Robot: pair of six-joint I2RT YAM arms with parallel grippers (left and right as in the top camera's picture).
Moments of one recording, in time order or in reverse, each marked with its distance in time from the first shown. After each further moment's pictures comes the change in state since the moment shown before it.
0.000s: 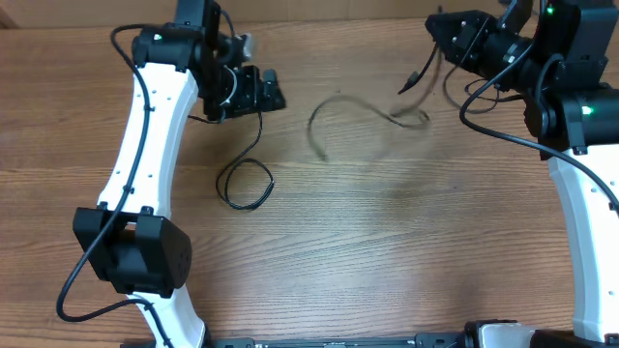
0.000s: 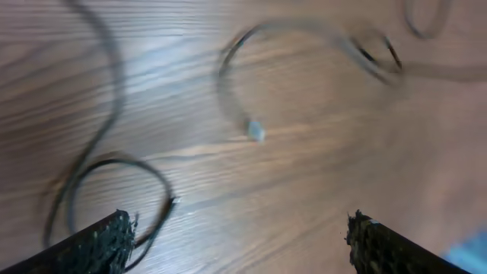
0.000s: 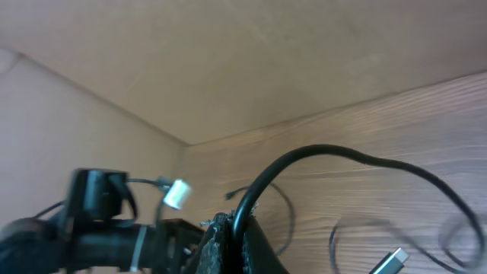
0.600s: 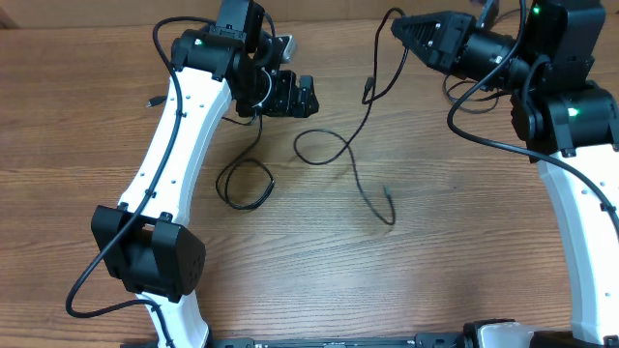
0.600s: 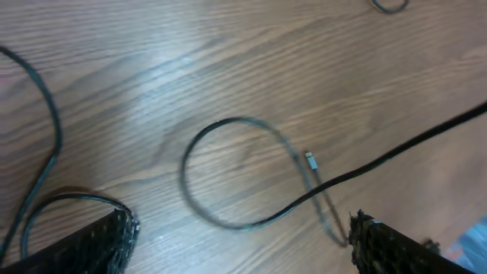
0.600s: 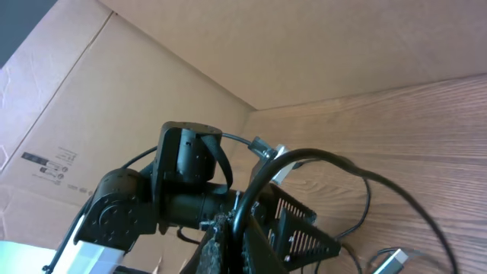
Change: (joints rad) left arm -0.110 0.000 0.000 0.076 -0.052 -0.020; right arm 0.061 0.000 0.000 0.077 -0.210 0.067
